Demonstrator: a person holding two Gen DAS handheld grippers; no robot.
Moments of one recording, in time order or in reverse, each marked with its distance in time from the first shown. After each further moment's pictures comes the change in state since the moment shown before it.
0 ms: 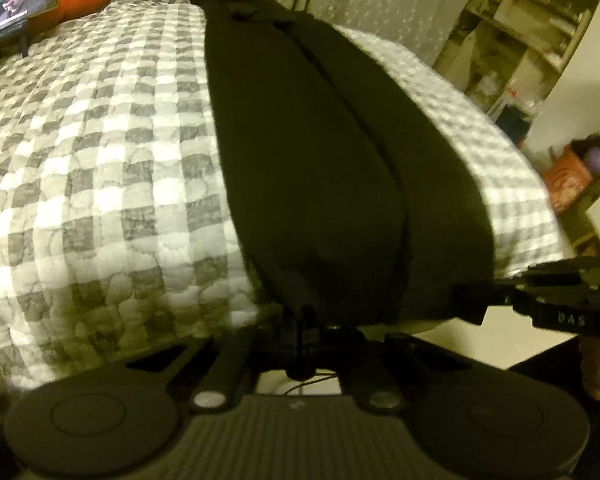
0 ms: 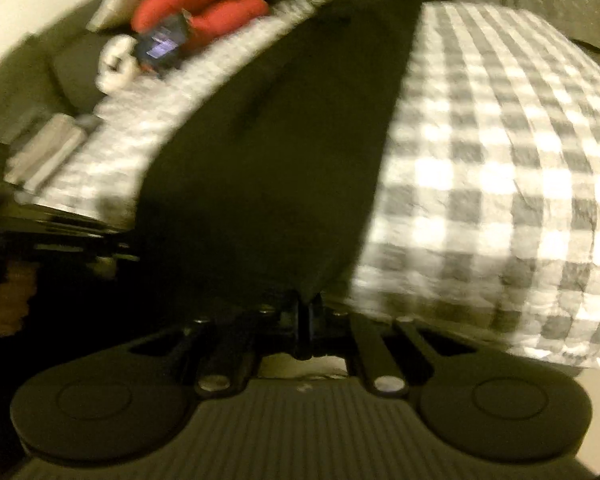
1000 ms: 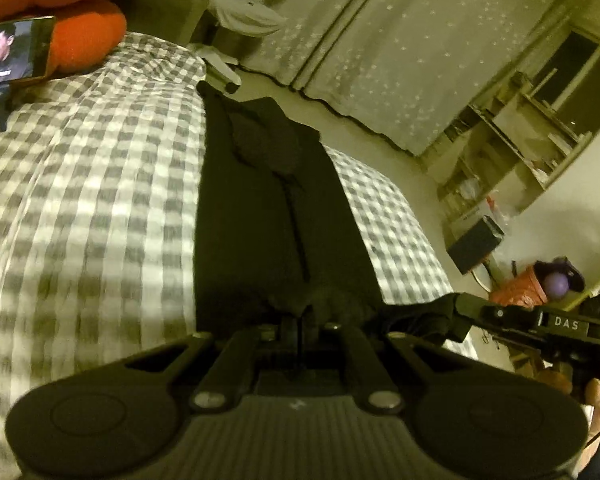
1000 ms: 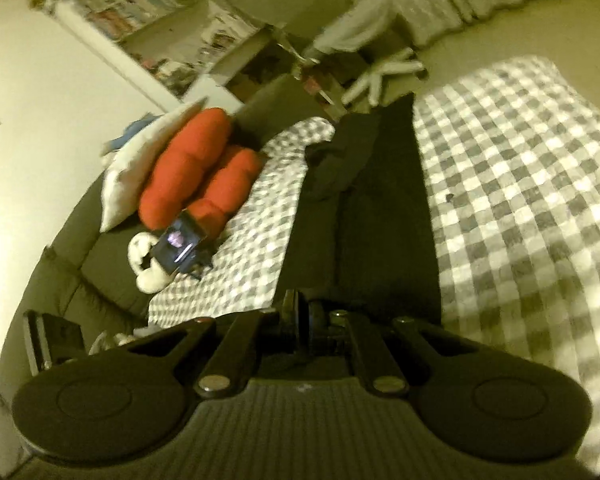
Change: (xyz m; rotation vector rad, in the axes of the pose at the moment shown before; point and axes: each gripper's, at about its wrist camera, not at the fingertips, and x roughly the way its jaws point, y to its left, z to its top) left arm -0.006 0.038 0.166 -0.228 -0.124 -0.111; right arm -0.012 -0.058 0.169 0.429 -0.196 0.161
